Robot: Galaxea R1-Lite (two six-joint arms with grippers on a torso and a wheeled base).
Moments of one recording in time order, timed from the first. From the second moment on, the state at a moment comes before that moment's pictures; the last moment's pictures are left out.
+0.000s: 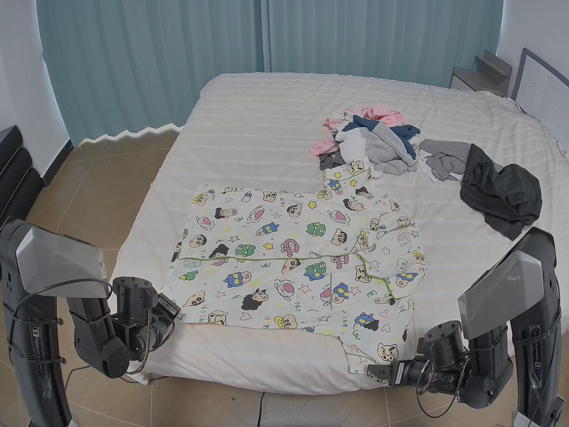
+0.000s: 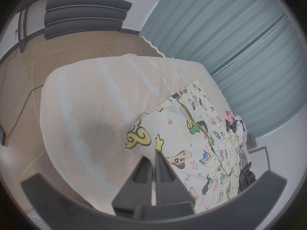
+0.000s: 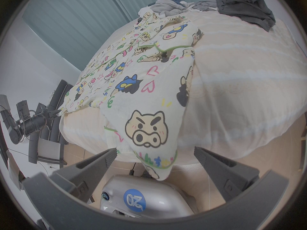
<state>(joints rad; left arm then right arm) -0.22 2.29 -0.37 -1.31 0.20 -1.05 0.52 2.44 -0.10 -1.53 -0.06 0.57</state>
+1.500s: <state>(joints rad) -0.20 2.31 -0.37 -1.32 0.18 -1.05 0.57 2.49 -0.20 -1.53 -0.04 0.62</state>
